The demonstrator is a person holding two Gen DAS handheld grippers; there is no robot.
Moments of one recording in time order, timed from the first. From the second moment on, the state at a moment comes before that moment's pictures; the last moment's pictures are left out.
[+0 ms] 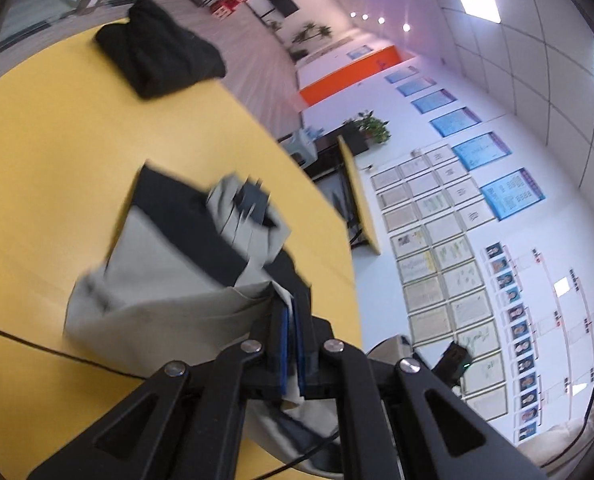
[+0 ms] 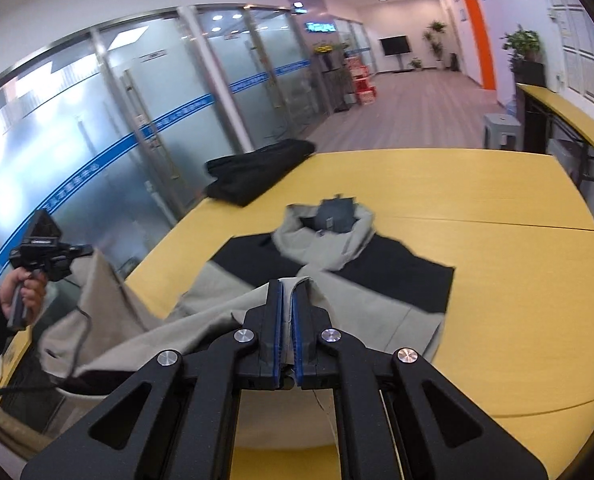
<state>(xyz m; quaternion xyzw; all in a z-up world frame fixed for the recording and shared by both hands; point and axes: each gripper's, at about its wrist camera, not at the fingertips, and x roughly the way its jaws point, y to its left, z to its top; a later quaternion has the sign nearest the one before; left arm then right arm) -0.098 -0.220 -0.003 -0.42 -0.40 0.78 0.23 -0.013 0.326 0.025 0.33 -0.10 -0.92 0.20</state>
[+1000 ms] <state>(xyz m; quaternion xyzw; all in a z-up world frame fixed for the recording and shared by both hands) -0.373 -0.202 -0.191 -0.46 -0.30 0.81 0.19 -0.225 0.437 -0.158 0.41 -0.12 -0.90 0.11</state>
